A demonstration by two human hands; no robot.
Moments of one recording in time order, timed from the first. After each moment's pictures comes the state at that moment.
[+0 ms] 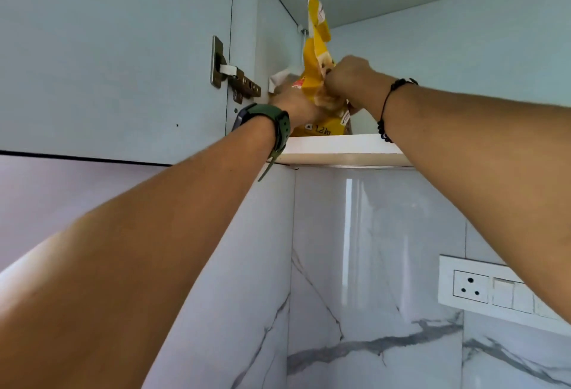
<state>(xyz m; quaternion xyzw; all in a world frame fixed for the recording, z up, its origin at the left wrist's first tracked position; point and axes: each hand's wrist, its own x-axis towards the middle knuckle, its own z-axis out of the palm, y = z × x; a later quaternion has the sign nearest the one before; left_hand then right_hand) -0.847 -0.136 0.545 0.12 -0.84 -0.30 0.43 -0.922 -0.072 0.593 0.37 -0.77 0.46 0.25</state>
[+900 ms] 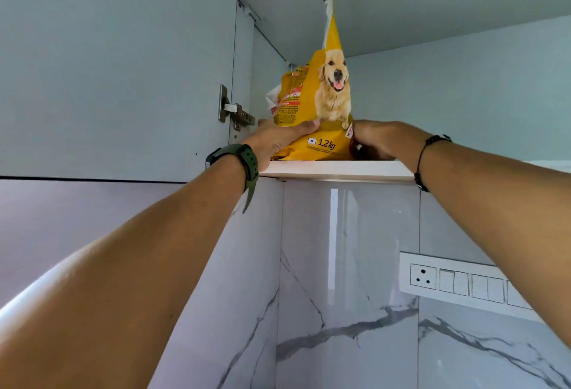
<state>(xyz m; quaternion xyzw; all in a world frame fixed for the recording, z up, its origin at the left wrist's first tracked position) -0.792 -0.112 0.529 0.07 -0.74 -0.54 0.39 -0.930 0.020 0.555 0.36 -0.80 0.47 0.00</state>
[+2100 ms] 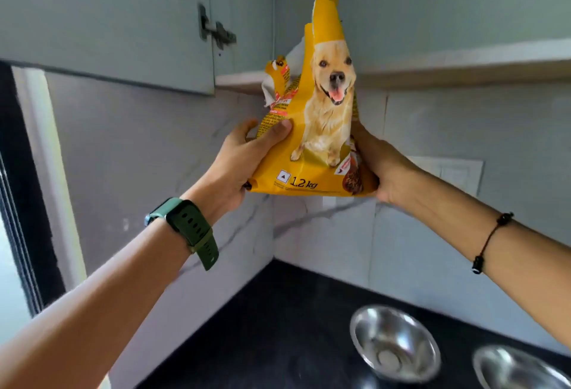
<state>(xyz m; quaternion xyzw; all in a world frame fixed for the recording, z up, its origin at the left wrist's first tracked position) -0.674 0.026 0.362 0.08 -0.68 -0.62 0.37 -0.826 0.158 0.365 0.28 -0.64 0.69 -0.21</state>
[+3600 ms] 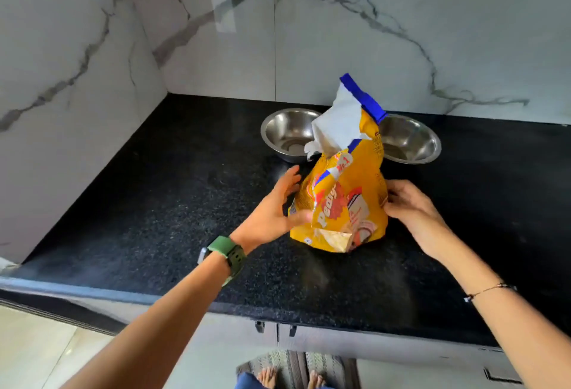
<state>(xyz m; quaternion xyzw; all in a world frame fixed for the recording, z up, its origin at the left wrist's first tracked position) -0.705 0.152 -0.013 -0.03 -0.81 -0.58 -0.04 -0.776 0.418 0.001 0.11 -0.72 0.66 -0.16</state>
